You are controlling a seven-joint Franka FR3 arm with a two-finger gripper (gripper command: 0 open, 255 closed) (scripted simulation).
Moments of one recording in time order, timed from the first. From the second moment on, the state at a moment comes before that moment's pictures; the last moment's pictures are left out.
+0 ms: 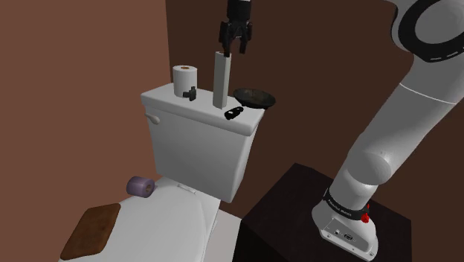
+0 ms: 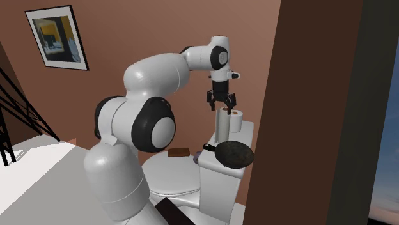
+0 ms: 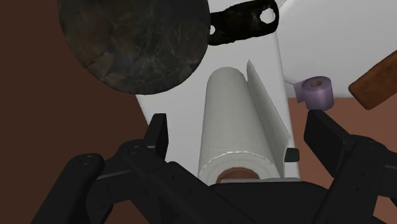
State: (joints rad) arm -0.03 -0.12 0.19 -1.59 -0.04 1.49 0.10
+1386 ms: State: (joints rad) arm -0.03 -0.05 0.19 -1.59 -0.05 1.58 0.12
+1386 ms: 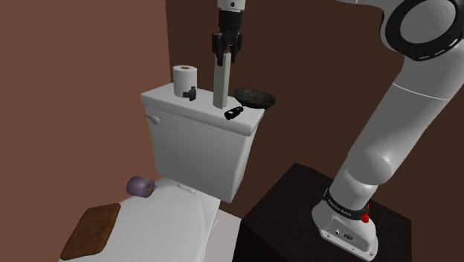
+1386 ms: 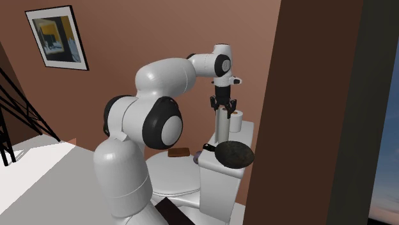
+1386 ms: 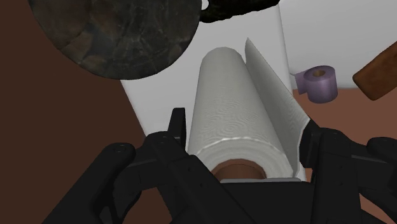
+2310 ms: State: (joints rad) arm -0.03 -0.02 0.20 -1.45 -0.06 1.47 0.12
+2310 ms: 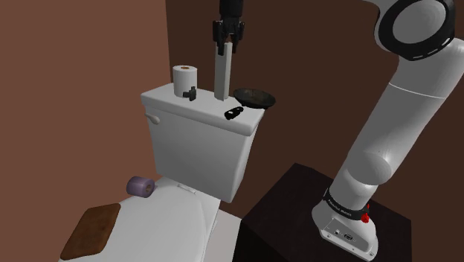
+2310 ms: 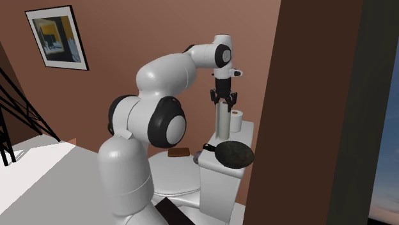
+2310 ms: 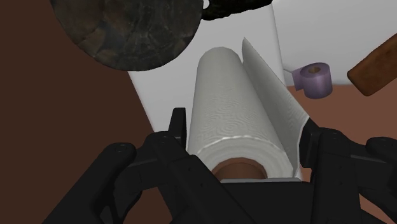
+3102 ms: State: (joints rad) arm -0.01 0.10 0.21 -1.13 -0.08 1.26 0.13
